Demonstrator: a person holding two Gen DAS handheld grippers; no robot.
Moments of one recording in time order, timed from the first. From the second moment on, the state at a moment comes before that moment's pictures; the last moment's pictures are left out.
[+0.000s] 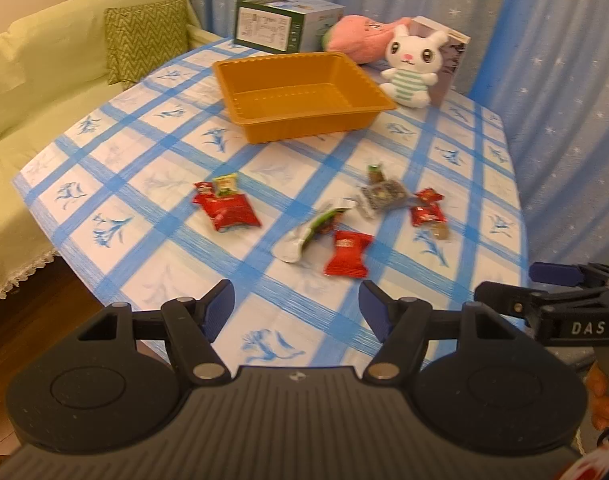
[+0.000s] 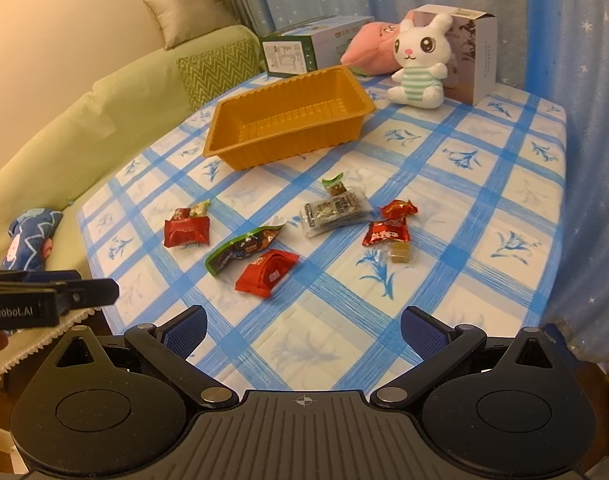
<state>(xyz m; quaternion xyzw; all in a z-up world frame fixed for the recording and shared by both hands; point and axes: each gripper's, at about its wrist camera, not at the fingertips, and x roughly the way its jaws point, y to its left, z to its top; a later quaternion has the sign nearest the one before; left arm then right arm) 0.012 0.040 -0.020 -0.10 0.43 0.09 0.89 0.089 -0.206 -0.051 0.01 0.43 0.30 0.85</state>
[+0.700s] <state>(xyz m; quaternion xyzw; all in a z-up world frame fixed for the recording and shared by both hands) 0.044 0.105 -0.055 -0.11 0.43 0.11 0.89 0.133 -0.138 -0.110 0.02 0.45 0.32 0.83</state>
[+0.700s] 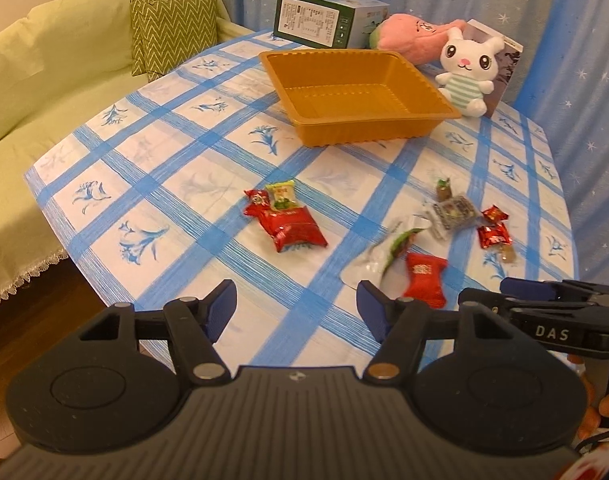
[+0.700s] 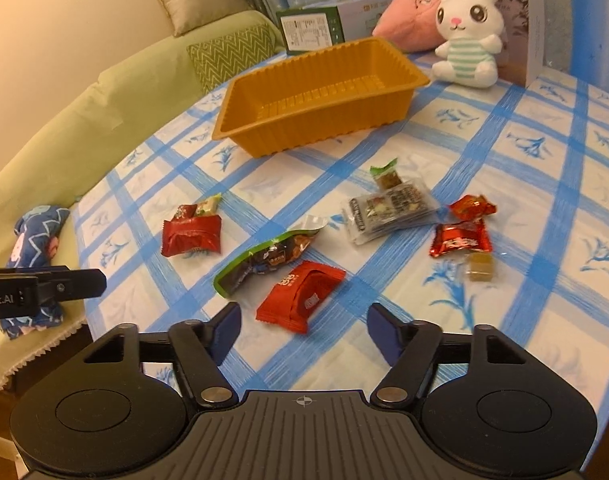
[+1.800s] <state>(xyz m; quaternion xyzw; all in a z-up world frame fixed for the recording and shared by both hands) 0.116 0.162 -0.088 -0.08 0.47 0.05 0.88 0.166 -0.094 -0.150 0.03 0.50 0.27 0.82</state>
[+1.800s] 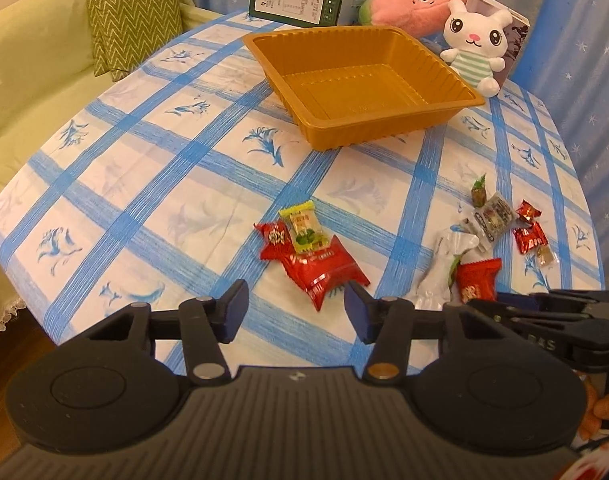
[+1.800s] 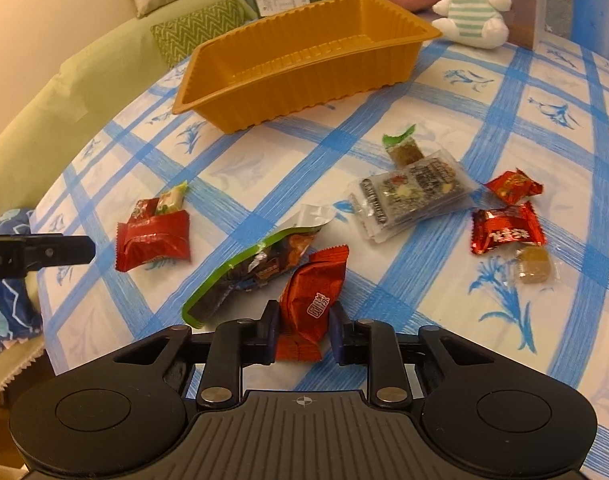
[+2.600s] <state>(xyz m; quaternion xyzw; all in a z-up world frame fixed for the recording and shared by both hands) 0.187 0.191 -0.134 -0.09 0.50 0.04 0.86 0.175 -0.158 -0.113 0.11 0.47 0.15 0.86</state>
